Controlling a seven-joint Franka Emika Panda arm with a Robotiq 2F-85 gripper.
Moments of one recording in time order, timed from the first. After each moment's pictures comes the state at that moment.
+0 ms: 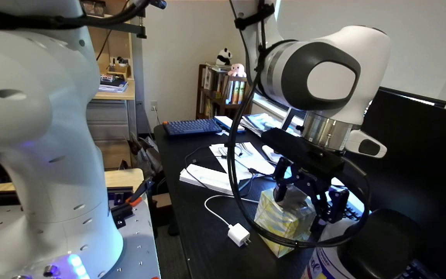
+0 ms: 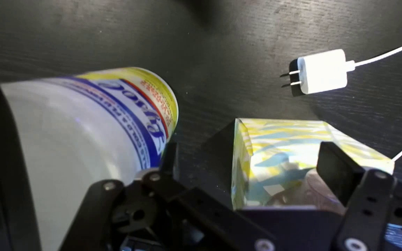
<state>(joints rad) -0.12 -0.04 -0.18 -2.59 -0.12 2.48 -0.30</state>
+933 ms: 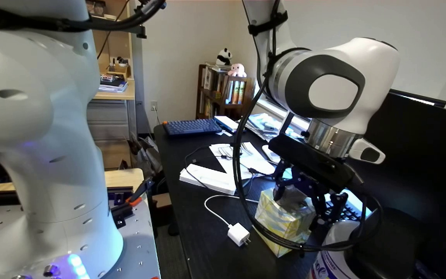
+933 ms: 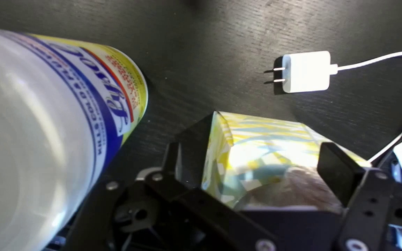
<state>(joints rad) -0.11 0.02 -0.16 -2.55 0.01 2.46 -0.51</state>
